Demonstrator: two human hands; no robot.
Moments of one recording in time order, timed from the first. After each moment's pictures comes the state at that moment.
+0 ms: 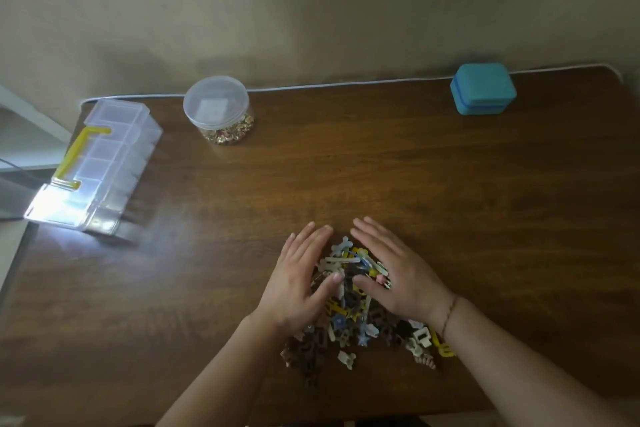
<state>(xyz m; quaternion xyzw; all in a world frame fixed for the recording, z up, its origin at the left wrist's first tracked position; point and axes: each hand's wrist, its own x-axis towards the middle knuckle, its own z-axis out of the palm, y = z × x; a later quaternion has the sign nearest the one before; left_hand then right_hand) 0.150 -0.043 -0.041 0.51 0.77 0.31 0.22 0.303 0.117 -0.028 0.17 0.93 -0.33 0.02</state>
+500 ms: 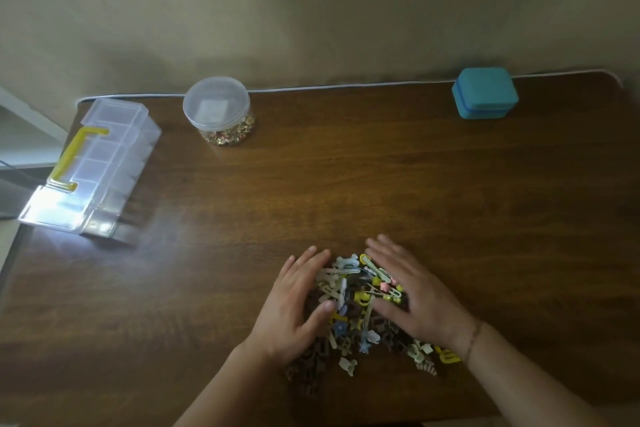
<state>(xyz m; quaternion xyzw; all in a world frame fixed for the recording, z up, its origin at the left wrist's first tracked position) 0.159 -0.072 -0.043 0.49 0.75 0.35 0.26 0.331 0.114 -0.026 0.17 0.93 -0.33 0.05</state>
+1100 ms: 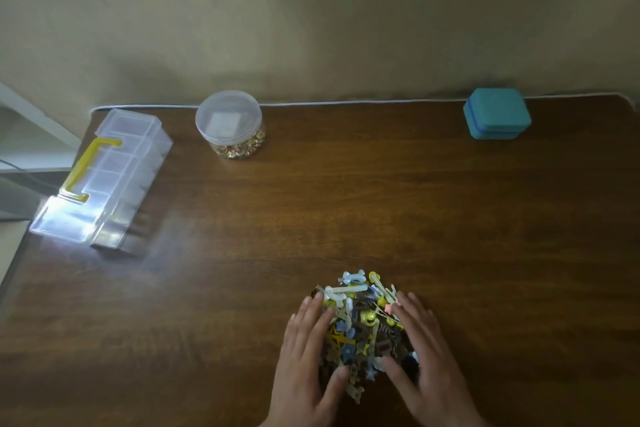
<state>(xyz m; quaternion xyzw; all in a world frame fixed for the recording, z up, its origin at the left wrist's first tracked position) 0.214 -0.100 -0.058 0.43 0.79 0.39 0.20 0.366 0.060 -0.052 0.31 0.88 -0.35 -0.01</state>
